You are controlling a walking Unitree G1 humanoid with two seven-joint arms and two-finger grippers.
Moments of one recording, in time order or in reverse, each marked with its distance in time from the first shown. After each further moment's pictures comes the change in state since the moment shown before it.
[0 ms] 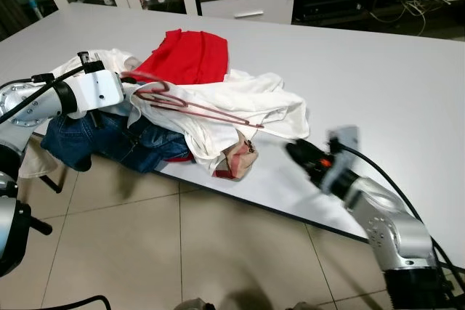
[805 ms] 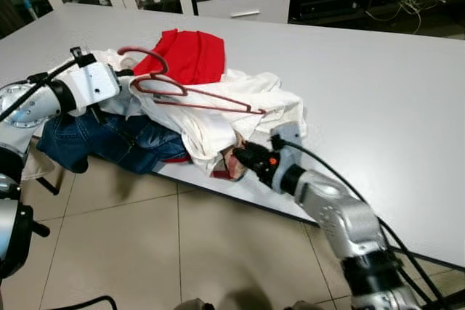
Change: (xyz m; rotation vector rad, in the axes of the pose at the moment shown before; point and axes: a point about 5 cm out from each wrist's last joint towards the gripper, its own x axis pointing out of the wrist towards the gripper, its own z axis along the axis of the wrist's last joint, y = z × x) left arm -0.001 0.001 -0.001 -0.073 -0.035 0.089; right arm 0.052 0.050 -0.021 0.048 0.155 0.071
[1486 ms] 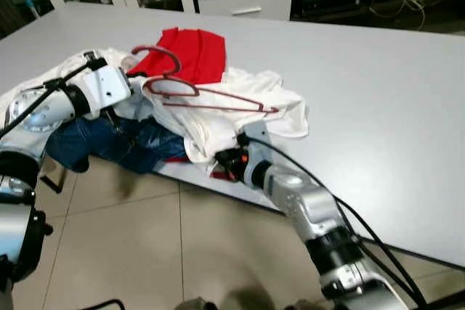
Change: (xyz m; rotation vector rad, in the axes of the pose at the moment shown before) left arm 0.013 -0.013 0.008 -0.043 -0.076 0.004; right arm 0.043 0.018 -0.009 -0.035 0.114 -0.066
